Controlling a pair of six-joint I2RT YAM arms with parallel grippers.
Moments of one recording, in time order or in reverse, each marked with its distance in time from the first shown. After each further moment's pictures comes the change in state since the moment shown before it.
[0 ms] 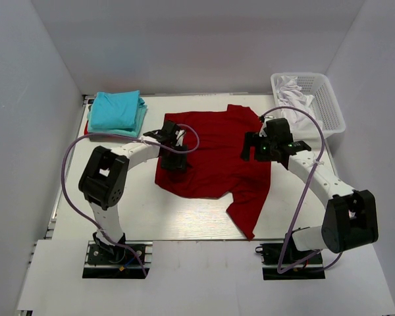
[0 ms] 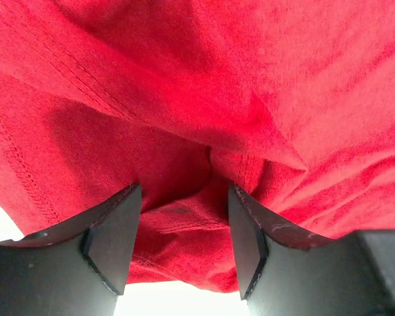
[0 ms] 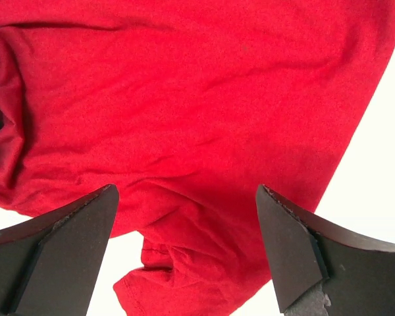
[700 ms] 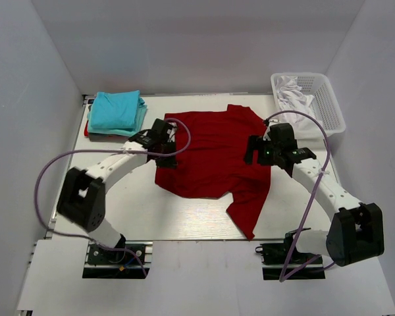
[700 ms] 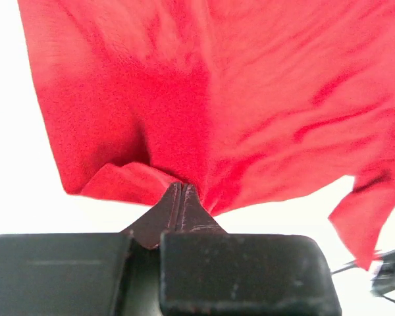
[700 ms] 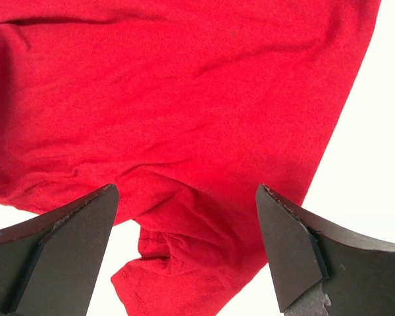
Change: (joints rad) left arm -0.019 -0.249 -0.083 -0.059 -0.043 -0.128; right arm -0.001 -0.099 -0.067 -0.006 0.029 0.018
